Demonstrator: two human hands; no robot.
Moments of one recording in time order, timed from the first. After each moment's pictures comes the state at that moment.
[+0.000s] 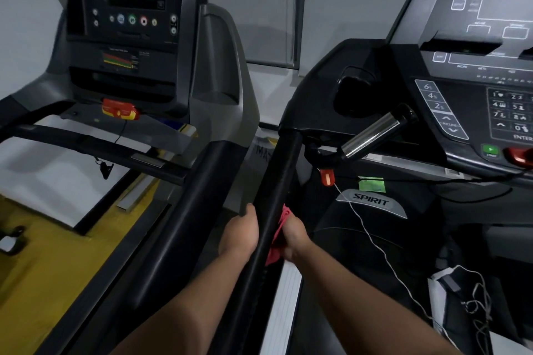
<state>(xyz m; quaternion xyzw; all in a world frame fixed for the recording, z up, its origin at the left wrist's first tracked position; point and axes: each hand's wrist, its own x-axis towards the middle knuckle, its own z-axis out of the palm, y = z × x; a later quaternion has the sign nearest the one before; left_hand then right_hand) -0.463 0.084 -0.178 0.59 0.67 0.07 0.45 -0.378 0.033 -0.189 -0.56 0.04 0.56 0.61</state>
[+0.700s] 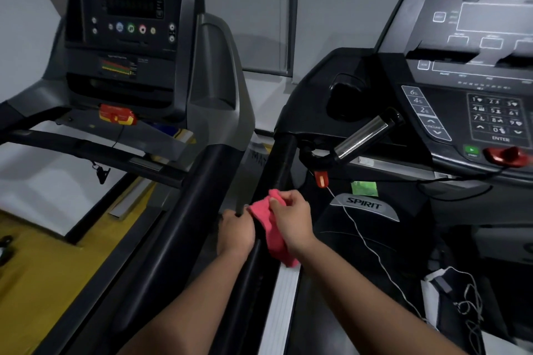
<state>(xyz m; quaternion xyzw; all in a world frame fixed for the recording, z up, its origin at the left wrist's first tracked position) -0.463 0.086 -0.184 0.57 0.66 0.17 0.46 -0.377 0.025 -0.159 -0.73 -0.19 0.32 0.57</state>
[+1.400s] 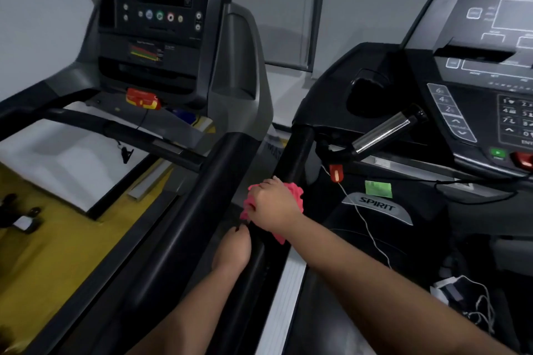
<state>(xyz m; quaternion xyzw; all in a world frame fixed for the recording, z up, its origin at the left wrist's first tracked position) -0.514 0.054 -0.184 0.62 0.64 0.10 0.45 -0.395 0.056 -0.153 -0.72 -0.68 0.09 0.09</state>
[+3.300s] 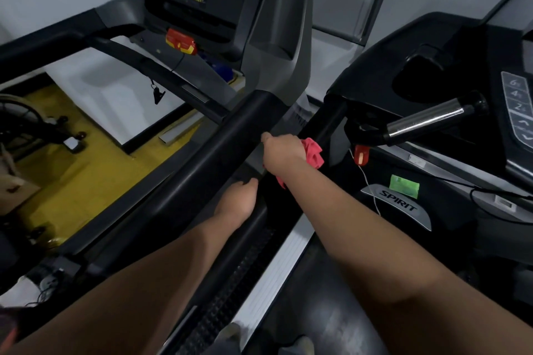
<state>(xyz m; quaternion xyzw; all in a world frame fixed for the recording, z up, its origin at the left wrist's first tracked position) -0.508 0.052 -0.176 0.55 0.67 0.12 0.48 -0.393 0.085 -0.129 -0.72 -0.68 0.09 -0.03</state>
